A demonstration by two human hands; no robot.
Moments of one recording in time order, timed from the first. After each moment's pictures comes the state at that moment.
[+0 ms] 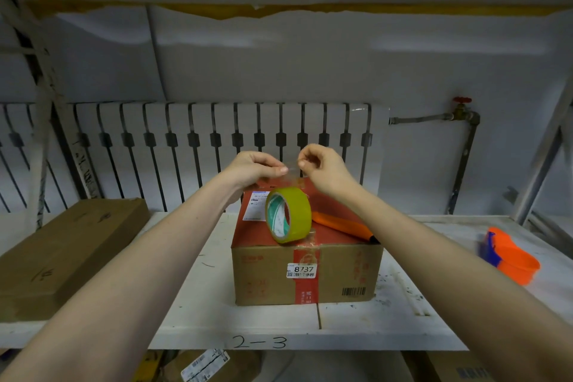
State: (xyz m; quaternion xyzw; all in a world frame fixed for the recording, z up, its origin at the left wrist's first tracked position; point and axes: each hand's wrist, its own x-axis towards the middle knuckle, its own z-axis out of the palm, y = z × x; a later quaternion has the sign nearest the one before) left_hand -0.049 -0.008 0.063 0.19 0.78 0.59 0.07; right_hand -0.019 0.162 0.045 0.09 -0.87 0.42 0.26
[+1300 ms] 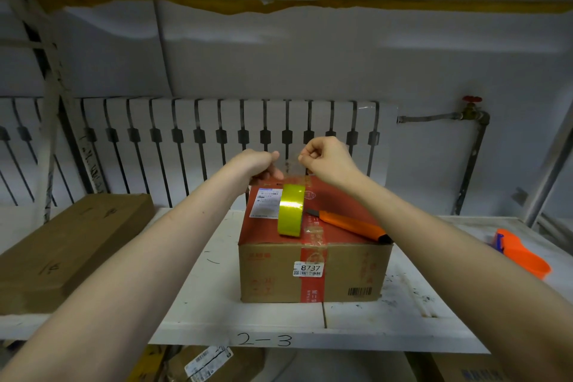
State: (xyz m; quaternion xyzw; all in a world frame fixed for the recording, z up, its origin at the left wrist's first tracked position) left_hand -0.031 -0.004 0.087 0.04 0.88 0.46 0.09; right_hand -0.024 0.154 0.061 0.06 -0.89 0.37 0.25
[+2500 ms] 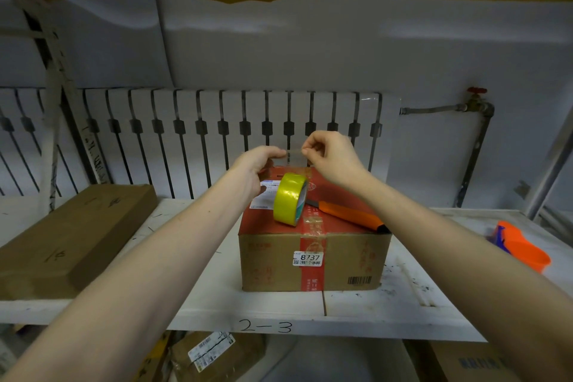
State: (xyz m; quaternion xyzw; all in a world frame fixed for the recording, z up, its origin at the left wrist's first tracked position) left_hand -0.036 0.004 0.057 -0.06 0.68 0.73 0.11; right_hand -0.017 0.157 0.051 0.10 -0.89 0.32 0.30
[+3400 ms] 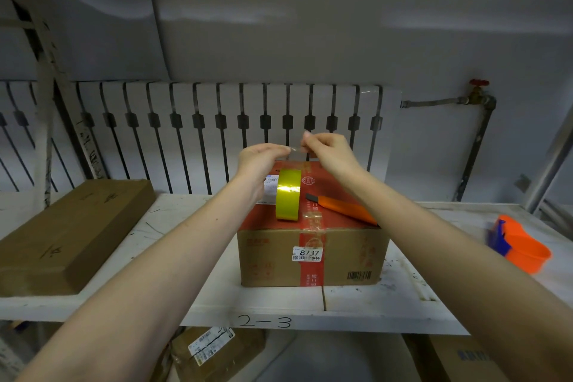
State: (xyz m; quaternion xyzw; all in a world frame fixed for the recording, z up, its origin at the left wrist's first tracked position) left_hand -0.046 0.012 0.035 0.04 0.67 0.74 0.00; right_hand -0.024 0.156 0.039 0.03 -0.83 0.51 0.21
